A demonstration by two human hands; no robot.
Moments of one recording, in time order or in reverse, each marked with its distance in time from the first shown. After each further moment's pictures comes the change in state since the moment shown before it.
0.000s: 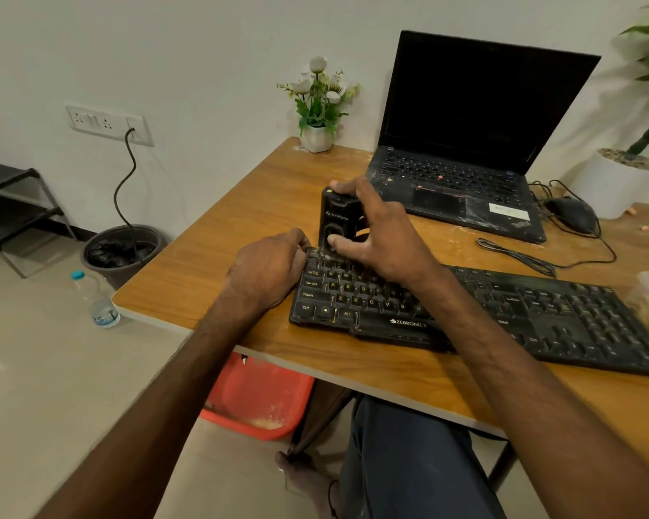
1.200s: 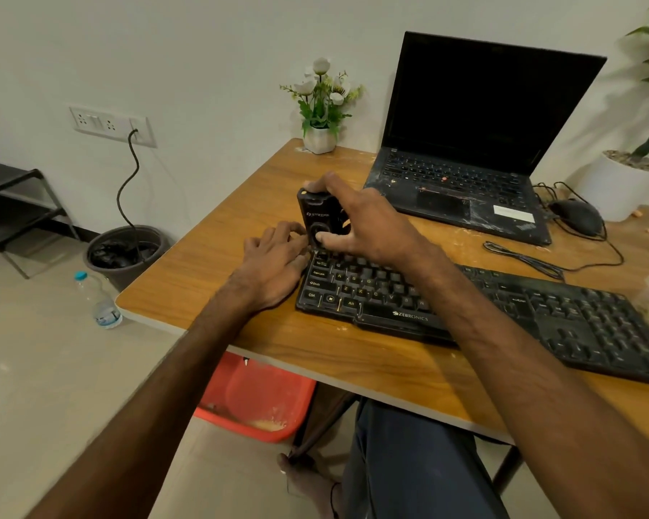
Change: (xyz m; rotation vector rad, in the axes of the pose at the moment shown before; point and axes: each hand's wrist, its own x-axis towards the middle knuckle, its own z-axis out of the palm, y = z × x) left_hand 0.009 -0.012 0.001 -0.070 -0.213 0.006; right_hand 0.034 0.003 0.006 -0.090 -0.153 -0.145
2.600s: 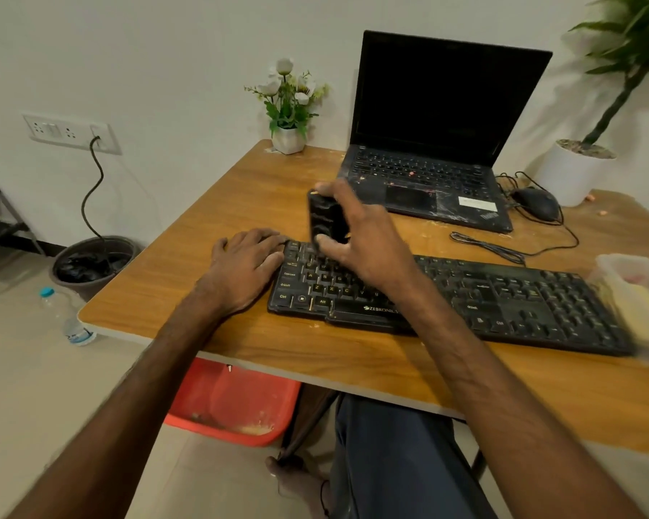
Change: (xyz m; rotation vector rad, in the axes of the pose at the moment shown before) left_hand 0.004 -0.012 0.009 0.010 0.050 0.053; right_hand -0.050 -0.010 -0.003 -0.047 0.210 0.243
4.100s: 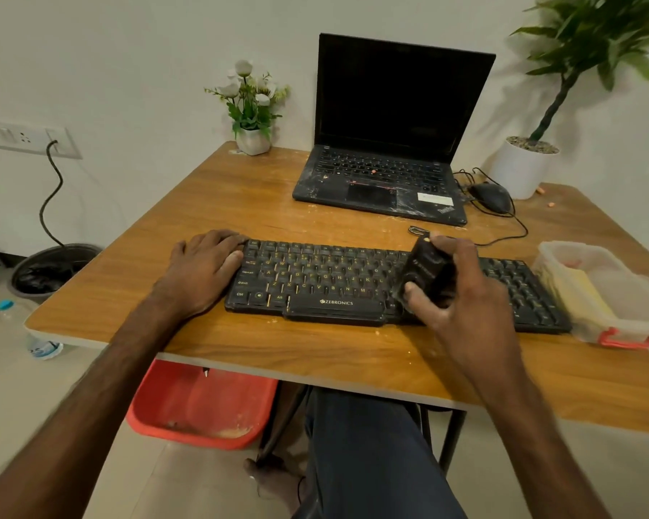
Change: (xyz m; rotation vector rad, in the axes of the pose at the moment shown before) left_hand -0.007 0.004 -0.001 0.045 0.027 0.000; right_hand -0.141 0.017 -0.088 -0.110 0.255 0.346
